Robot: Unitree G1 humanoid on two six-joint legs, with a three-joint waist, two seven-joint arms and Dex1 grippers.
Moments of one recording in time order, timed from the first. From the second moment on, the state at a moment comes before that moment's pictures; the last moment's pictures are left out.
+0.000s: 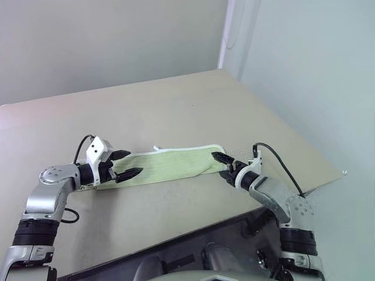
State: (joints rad) left arm -0.21 0.71 0.10 0.15 -0.38 0.31 -1.04; right arm -0.22 -0.13 -0.25 0.03 1.59 0.84 -0.49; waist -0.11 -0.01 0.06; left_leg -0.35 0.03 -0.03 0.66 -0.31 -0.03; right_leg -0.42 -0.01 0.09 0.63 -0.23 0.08
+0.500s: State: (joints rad) left arm -0.17 0.71 0.14 0.13 -0.38 0.31 -0.99; right arm -0.33 -0.24 -0.31 0.14 1.44 0.84 -0.39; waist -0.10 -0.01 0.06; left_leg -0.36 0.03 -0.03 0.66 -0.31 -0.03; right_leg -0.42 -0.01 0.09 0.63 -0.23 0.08
